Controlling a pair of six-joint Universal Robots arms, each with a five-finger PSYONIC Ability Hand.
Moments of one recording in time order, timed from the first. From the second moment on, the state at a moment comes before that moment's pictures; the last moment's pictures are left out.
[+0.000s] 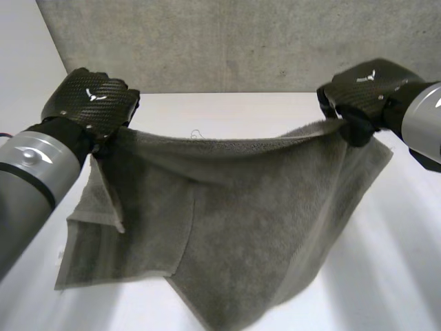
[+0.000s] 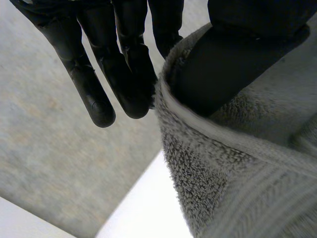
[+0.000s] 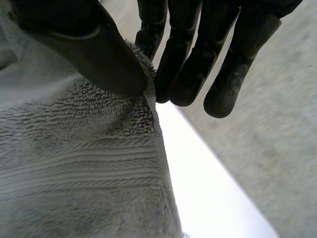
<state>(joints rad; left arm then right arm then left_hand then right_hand) 4.24 -1.56 -1.54 3.03 -1.60 3.69 1.95 -1.40 1.12 0.60 1.42 2.60 1.20 1.22 1.22 1.22 1.03 1.35 1.33 1.33 1.34 1.18</state>
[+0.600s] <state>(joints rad) 4.36 -2.17 -0.92 3.16 -1.59 3.60 2.01 -0.88 0.68 0.31 1.55 2.54 1.20 1.22 1.22 1.22 1.03 1.35 1.33 1.33 1.35 1.18</state>
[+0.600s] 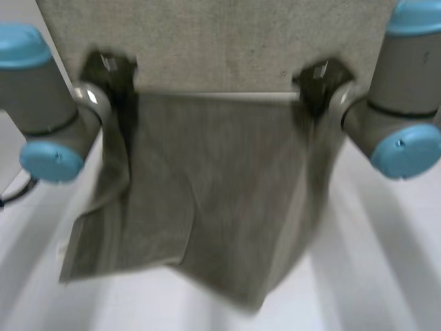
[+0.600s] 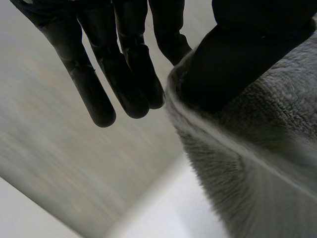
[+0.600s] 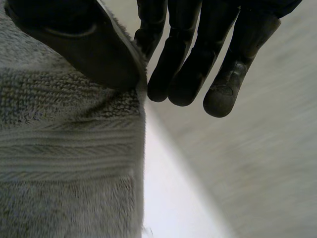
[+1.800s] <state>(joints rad) 4.45 -2.01 -1.71 3.53 -1.39 3.57 1.94 -0.95 1.46 -0.24 1.50 2.78 1.21 1.22 1.22 1.22 1.04 0.77 0.82 0.79 0.80 0.60</state>
